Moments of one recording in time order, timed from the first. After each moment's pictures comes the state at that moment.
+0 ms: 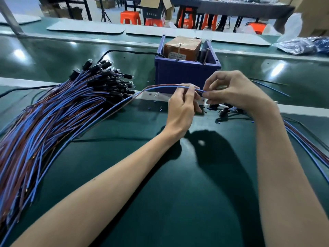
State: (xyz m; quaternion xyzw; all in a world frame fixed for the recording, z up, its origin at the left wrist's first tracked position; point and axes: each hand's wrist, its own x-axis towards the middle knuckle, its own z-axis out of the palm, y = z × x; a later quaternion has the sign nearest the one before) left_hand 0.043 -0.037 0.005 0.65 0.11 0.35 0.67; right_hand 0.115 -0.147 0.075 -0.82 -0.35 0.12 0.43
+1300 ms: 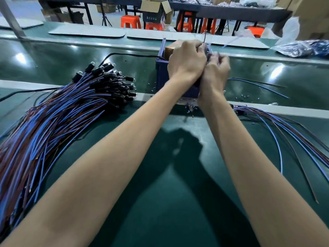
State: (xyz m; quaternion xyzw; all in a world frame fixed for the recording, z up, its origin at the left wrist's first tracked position) left_hand 0.087 -0.007 0.098 0.85 0.18 0.34 0.37; right_hand 0.106 -0.058 0.077 -0.63 -0.04 -0.07 0.77
